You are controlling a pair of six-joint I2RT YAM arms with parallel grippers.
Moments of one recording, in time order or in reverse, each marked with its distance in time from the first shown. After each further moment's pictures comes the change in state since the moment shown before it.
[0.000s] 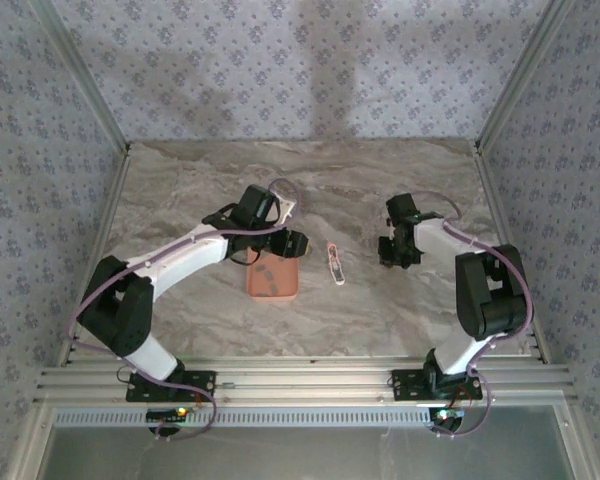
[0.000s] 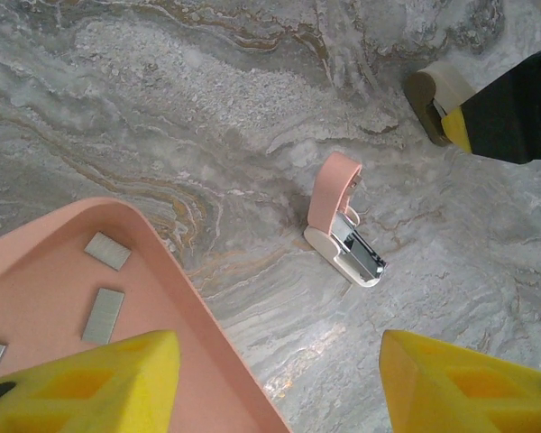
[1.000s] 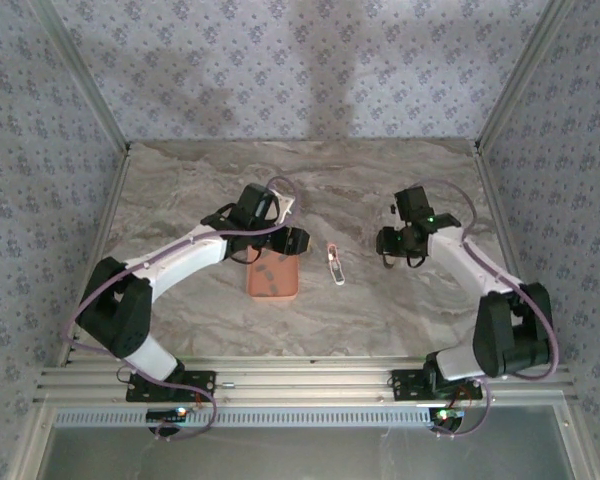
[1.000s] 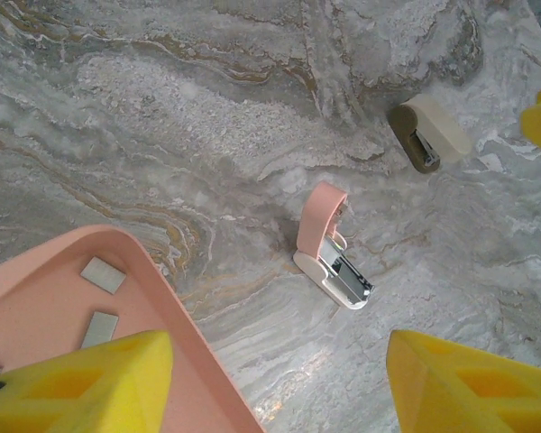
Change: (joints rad) left arm 0.000 -0.013 -0.008 0.053 0.004 -0.029; right arm 0.043 -0.296 0.006 -0.045 -0.019 -0.002
